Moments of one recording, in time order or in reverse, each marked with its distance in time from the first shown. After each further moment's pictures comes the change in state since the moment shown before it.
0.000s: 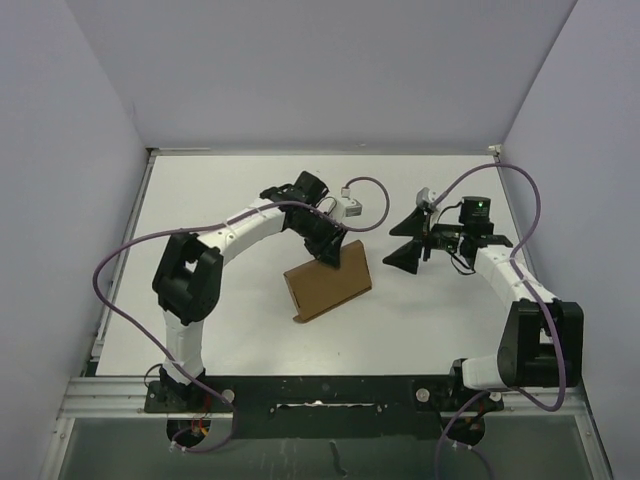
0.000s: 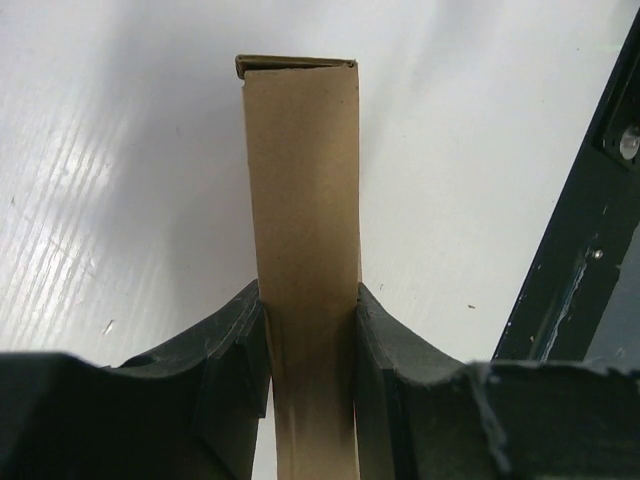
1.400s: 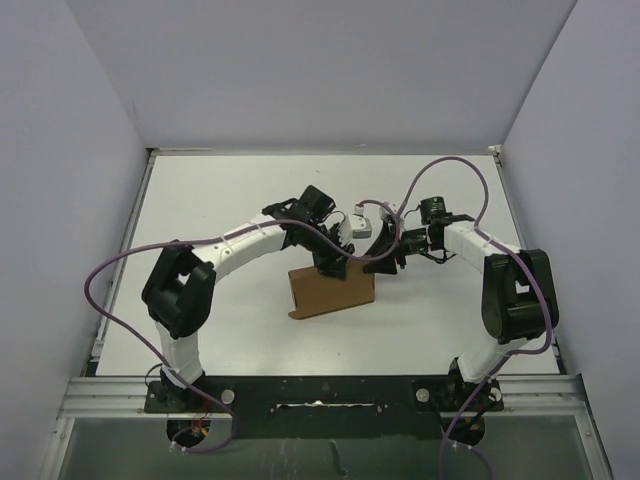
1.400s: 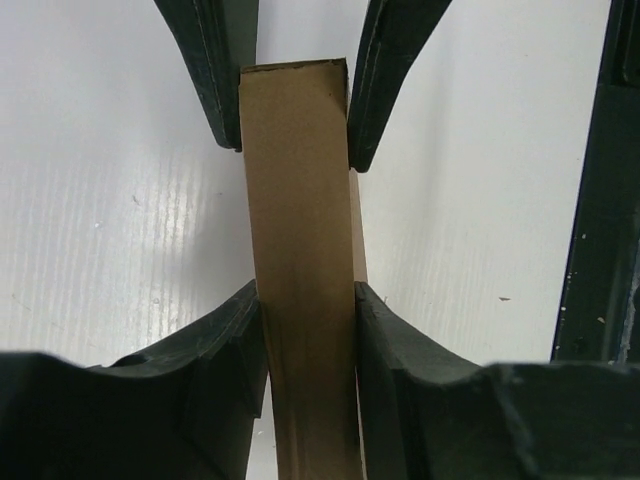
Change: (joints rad) left arm -0.085 -0.097 -0.133 0.129 0.020 0.219; right arm 0.170 0.292 0.132 -0.311 -0.026 -0.386
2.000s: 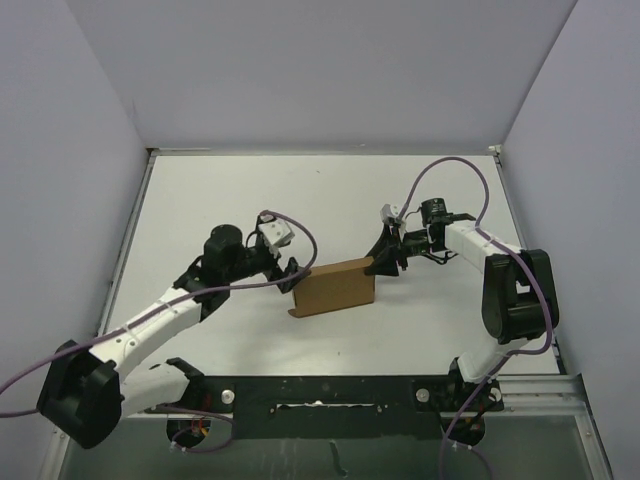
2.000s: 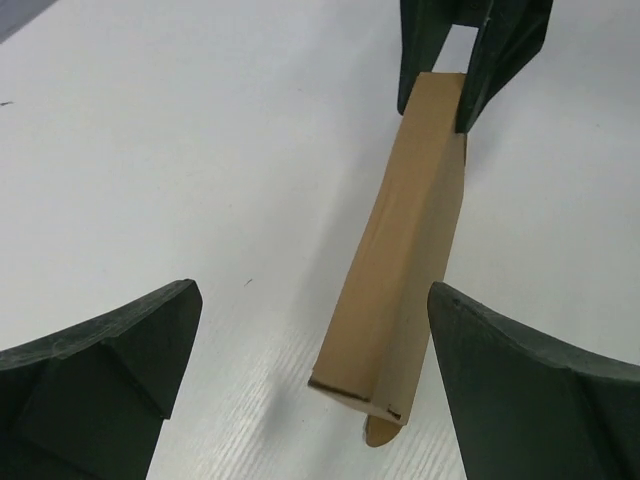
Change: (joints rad) left arm 0.119 -0.688 -0.733 0.673 -0.206 -0.253; right arm -0.003 0.001 0.012 -0.087 -0.007 -0.102
